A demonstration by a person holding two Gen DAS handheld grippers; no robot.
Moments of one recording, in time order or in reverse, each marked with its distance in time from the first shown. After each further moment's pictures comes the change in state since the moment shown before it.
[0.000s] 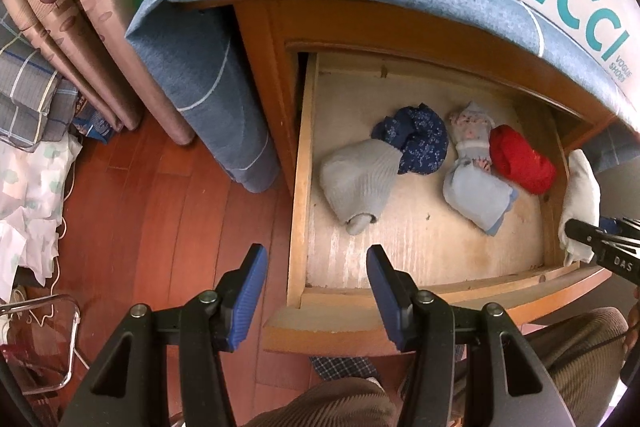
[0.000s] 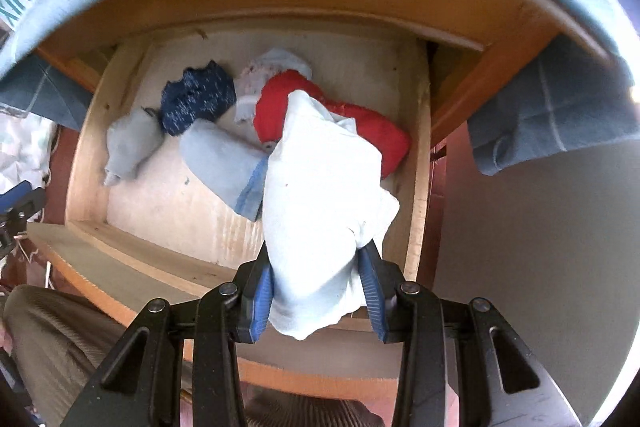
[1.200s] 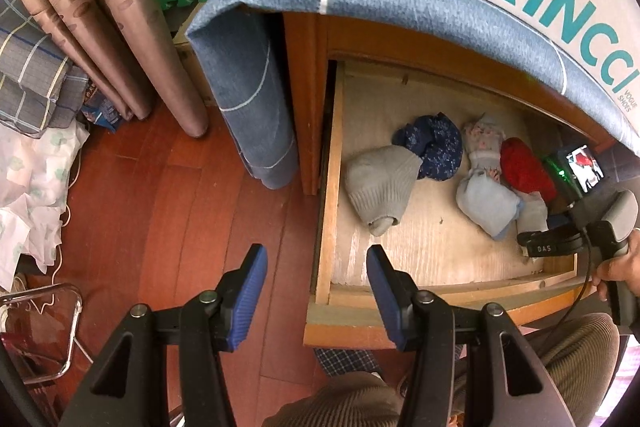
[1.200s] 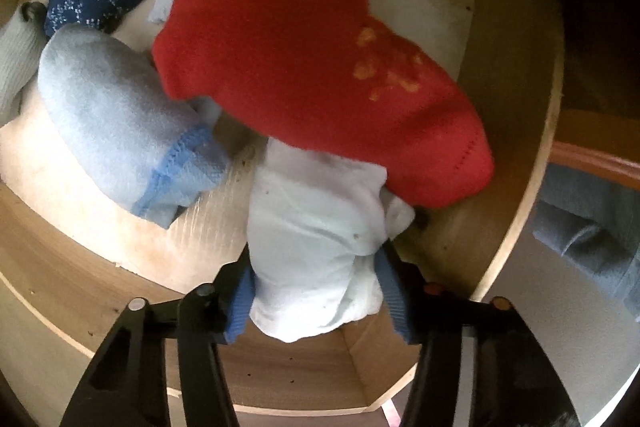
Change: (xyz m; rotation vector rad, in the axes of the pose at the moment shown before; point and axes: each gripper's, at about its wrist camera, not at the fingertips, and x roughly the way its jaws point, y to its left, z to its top) left arm -0.011 0.027 0.006 -0.048 0.029 0.003; right arm 0.139 0.030 0.055 -0.222 0.433 -0.226
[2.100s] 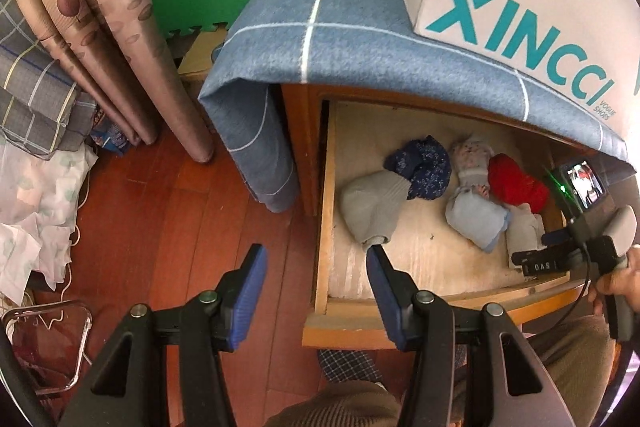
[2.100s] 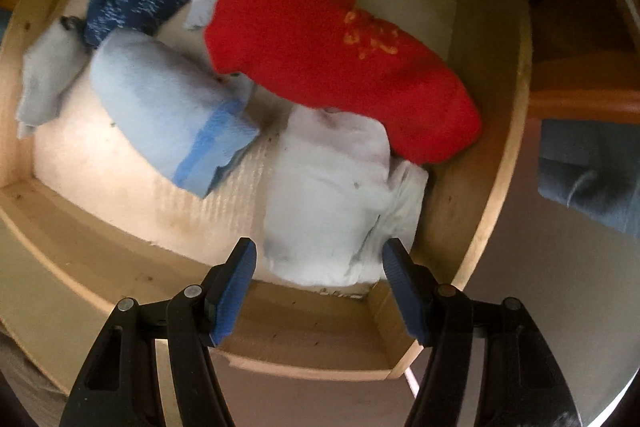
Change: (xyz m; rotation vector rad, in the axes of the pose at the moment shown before) left arm -0.030 -0.007 0.005 0.033 -0.076 0.021; right arm -0.025 -0.019 -0.031 0.047 -0.031 0.090
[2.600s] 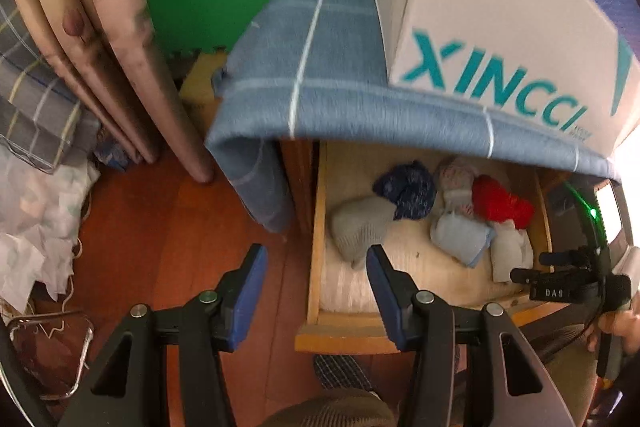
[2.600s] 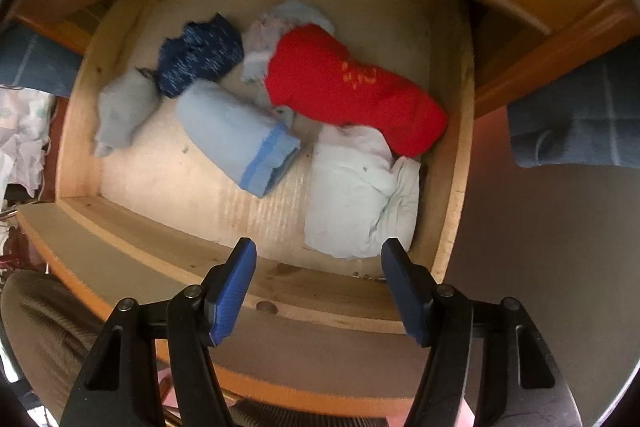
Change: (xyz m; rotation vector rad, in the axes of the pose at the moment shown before) left arm -0.024 -0.007 0.011 0.007 -0.050 -0.013; right arm -0.052 -0.012 -0.046 0.085 -0.216 0.157
